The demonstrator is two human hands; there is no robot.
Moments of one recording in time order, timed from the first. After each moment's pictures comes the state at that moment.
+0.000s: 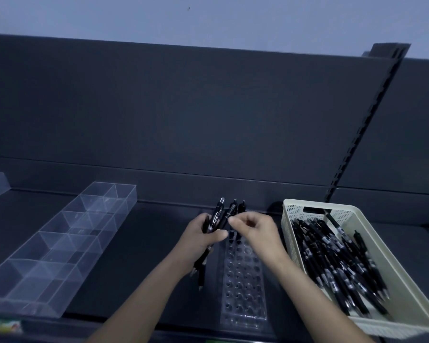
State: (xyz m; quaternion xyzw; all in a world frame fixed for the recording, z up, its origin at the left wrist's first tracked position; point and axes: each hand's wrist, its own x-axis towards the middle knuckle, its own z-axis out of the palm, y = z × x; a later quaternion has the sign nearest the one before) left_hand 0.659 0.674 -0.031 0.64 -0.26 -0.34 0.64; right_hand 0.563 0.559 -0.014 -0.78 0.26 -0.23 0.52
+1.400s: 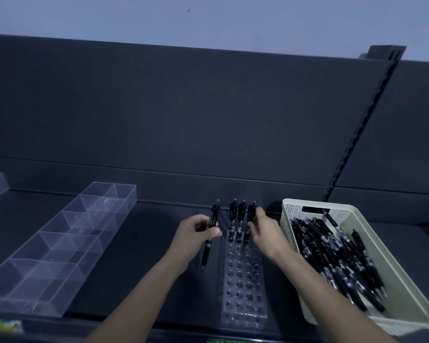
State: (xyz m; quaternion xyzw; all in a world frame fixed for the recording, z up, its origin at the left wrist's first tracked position) left_hand 0.663 0.680 -0.030 0.69 -0.24 -0.28 0.63; right_hand 0.565 0.524 -0.036 -0.91 0.29 -0.12 0.25
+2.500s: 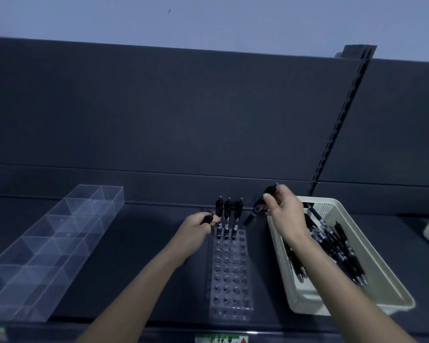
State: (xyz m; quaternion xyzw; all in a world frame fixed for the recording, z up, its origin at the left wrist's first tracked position) left_hand 0.647 0.663 -0.014 0.74 -0.30 -0.30 0.52; right_hand 0.534 0.501 0.005 -0.80 0.33 -0.33 0.38
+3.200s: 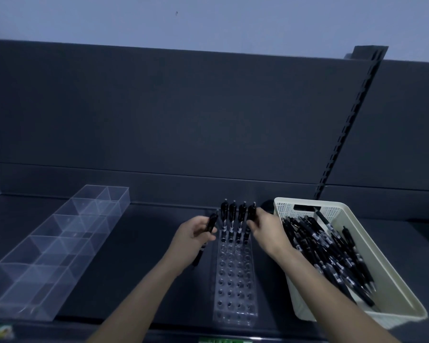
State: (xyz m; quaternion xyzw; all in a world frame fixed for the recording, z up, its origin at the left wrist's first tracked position) left_hand 0.652 0.676 -0.031 0.71 -0.32 -0.25 0.58; right_hand 0.557 0.509 -0.035 -0.90 0.32 -0.15 0.23
